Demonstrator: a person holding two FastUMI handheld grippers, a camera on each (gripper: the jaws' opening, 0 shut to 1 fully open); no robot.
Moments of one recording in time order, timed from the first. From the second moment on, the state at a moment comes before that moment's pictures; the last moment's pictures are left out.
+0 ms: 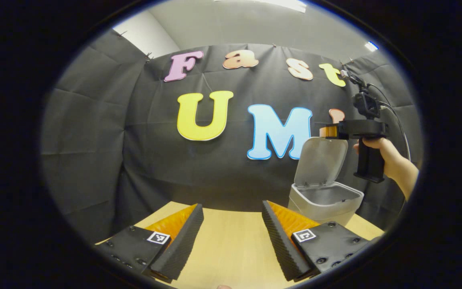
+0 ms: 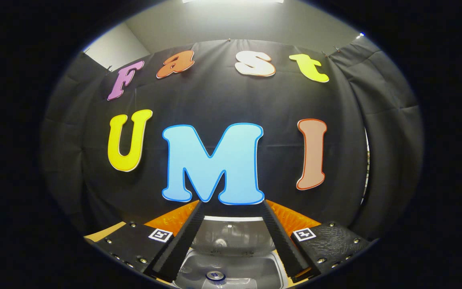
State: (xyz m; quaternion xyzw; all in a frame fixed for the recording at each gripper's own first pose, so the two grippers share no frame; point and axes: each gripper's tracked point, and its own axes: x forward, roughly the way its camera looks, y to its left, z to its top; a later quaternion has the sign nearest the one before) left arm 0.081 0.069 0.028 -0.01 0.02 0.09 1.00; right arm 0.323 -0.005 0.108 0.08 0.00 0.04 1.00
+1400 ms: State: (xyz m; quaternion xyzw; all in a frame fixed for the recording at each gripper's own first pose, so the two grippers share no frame) left arm 0.054 0.087 0.018 -0.01 0.03 0.10 0.99; right arm 0.262 0.026 -0.022 0.08 0.12 0.06 0.99
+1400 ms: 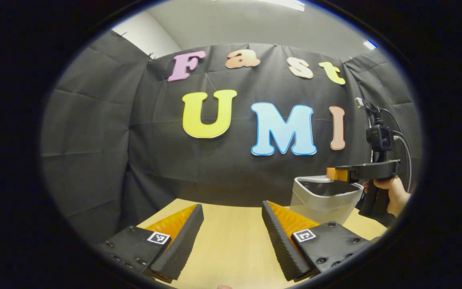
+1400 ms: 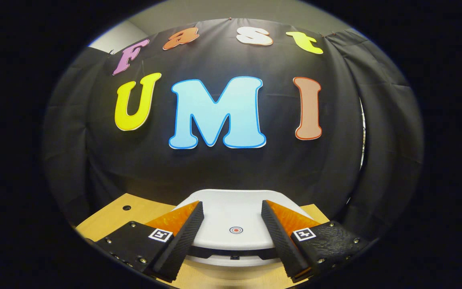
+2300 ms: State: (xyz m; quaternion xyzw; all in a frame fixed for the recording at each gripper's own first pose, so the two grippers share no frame) left arm 0.061 0.081 0.018 0.00 0.03 0.11 0.99; right arm 0.276 0.034 -0.049 0.06 0.06 0.08 0.99
